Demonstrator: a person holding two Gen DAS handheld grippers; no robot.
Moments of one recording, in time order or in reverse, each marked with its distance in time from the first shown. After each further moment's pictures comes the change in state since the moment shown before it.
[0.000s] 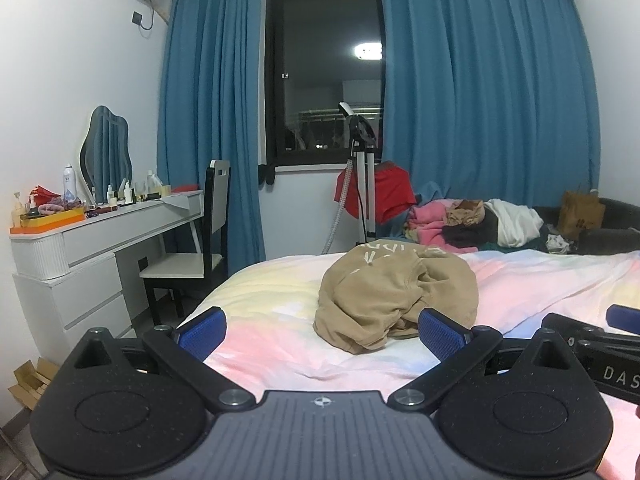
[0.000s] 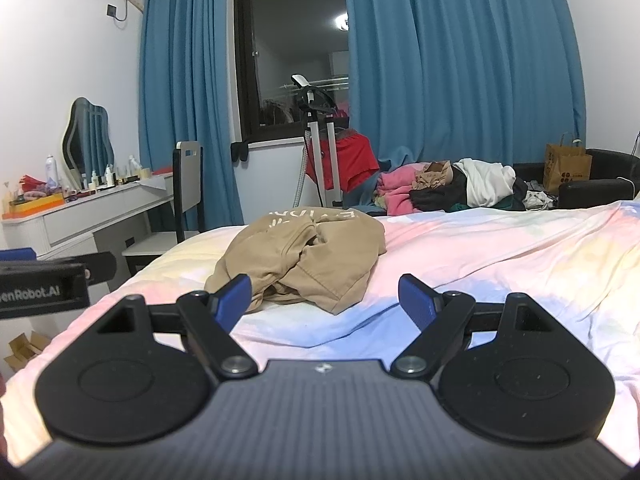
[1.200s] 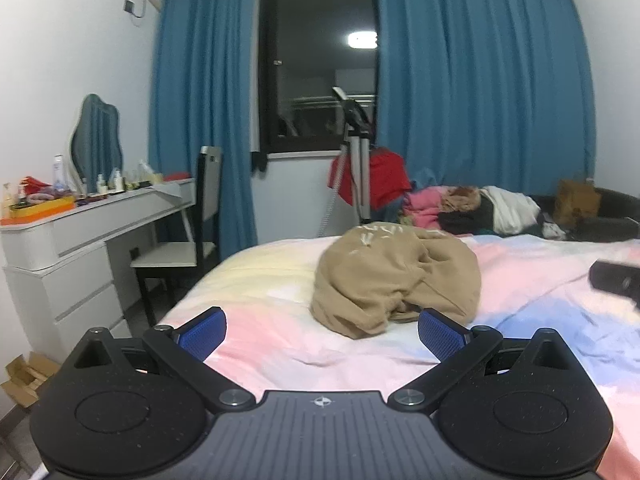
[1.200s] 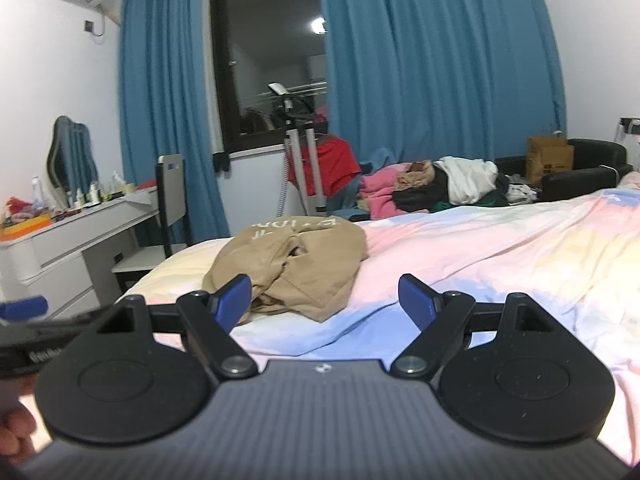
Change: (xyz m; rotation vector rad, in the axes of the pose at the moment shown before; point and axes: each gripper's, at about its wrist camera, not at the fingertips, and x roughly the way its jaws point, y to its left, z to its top) left arm 0.035 -0.001 -0.015 0.022 0.034 -0.045; right arm -0.014 -0.014 0.014 0.078 -0.014 -0.060
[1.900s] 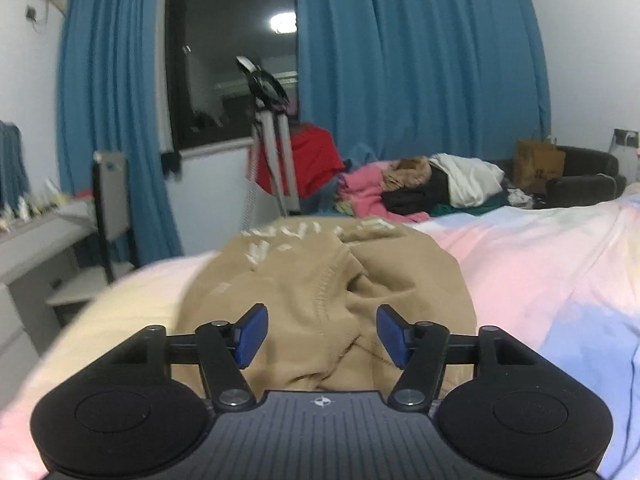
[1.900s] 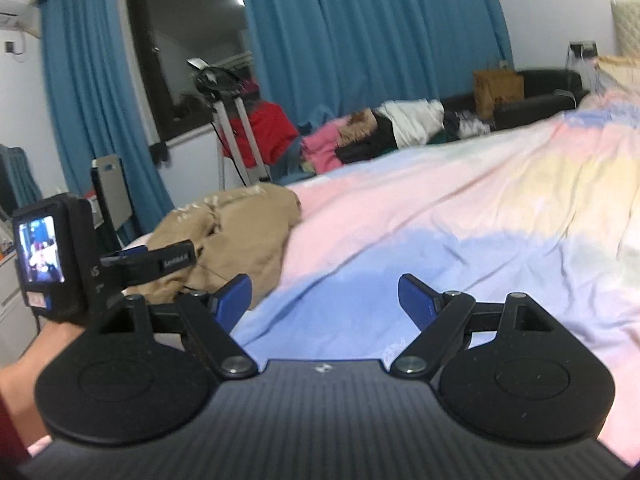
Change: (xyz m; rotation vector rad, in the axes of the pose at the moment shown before) left arm 0.256 -0.107 0.016 0.125 0.035 -0.189; right arm 0.083 -0.058 -0.027 0.179 0.122 -0.125
